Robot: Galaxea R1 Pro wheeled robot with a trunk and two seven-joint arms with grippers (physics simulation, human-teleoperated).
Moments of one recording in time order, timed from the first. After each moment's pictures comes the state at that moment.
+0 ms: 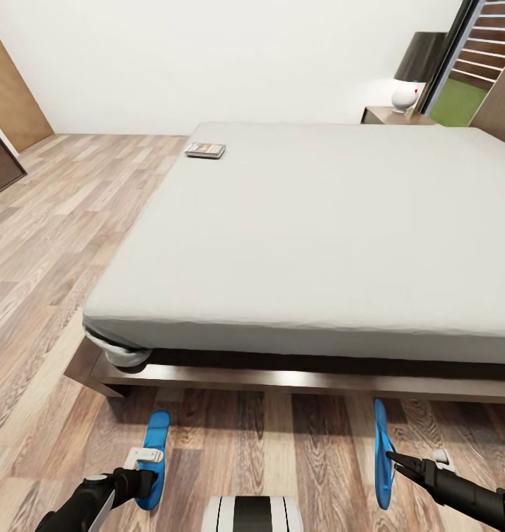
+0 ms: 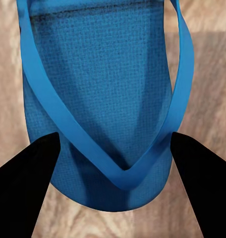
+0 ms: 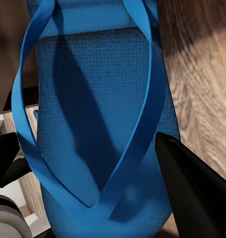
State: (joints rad) left arm -0.46 0.11 0.16 -0.45 -0.20 0.23 -0.30; right arm -0.53 -0.50 0.14 -0.18 -0.65 0.43 1.22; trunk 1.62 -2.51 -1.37
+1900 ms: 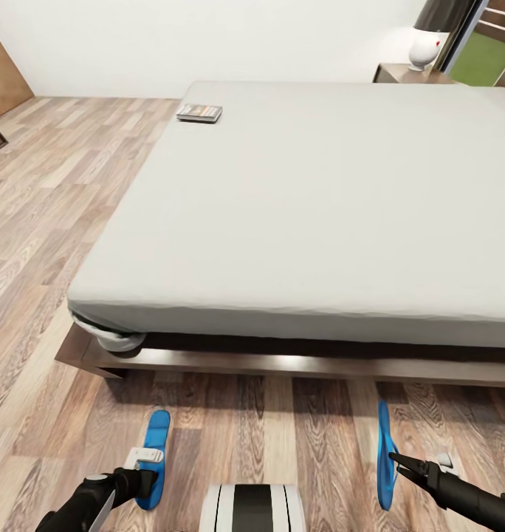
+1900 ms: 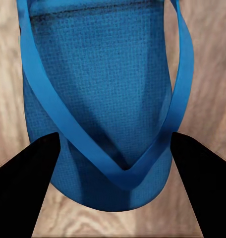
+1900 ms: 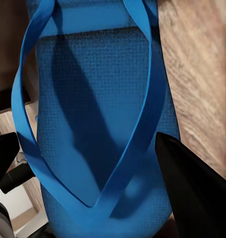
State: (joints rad) left arm -0.46 0.11 0.16 -0.45 -0.20 0.23 -0.30; right arm -0.53 -0.50 0.12 -0.15 -0.66 0.43 1.23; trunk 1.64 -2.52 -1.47
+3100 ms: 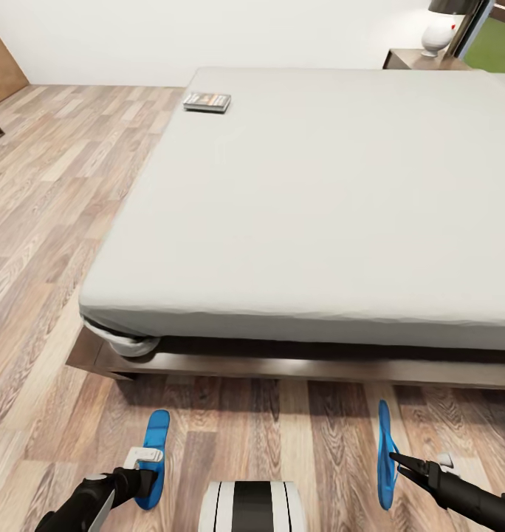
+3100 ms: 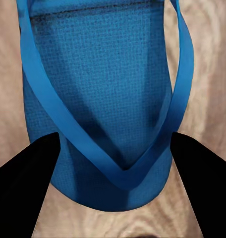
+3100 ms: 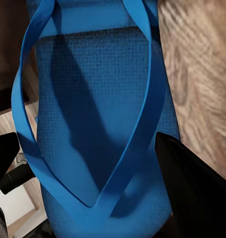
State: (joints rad) left arm -0.46 0.11 0.16 -0.45 -0.19 0.23 -0.30; right arm -0.53 -0.50 0.12 -0.15 -0.66 0.43 1.23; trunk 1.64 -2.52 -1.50
